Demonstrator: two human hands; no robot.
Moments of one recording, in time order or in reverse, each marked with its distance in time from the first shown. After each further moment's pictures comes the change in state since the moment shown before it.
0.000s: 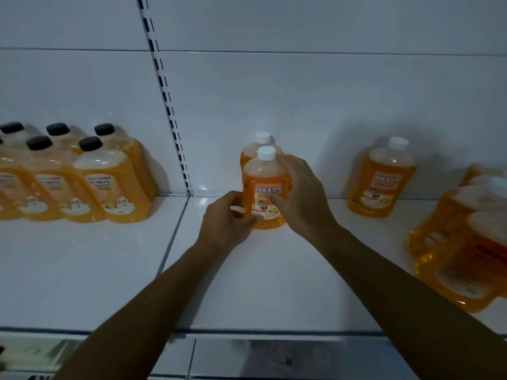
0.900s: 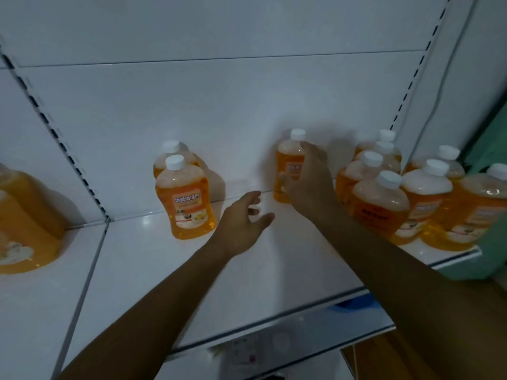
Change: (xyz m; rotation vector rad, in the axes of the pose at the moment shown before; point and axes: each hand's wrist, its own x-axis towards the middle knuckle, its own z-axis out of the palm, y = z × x) left_hand -0.012 0.084 0.101 -0.052 -0.356 0.240; right_hand -0.026 0.070 -0.100 -0.082 0.309 0.389
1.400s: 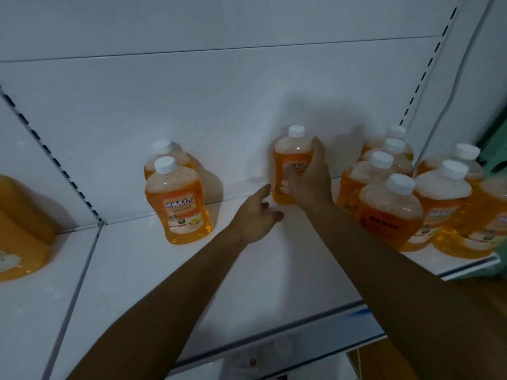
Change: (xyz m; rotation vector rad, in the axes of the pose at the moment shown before) left_hand 0.044 0.009 0.028 -0.178 -0.144 -0.169; right_hand 0.033 0.032 0.025 0.271 0.032 0.242
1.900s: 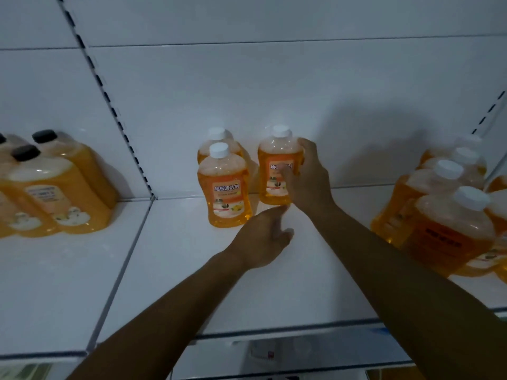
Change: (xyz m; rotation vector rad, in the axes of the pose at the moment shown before) left_hand -0.054 -0.042 -0.030 0.449 0.116 0.196; right_hand -0.023 -0.025 0.058 -0.103 -0.225 -0.251
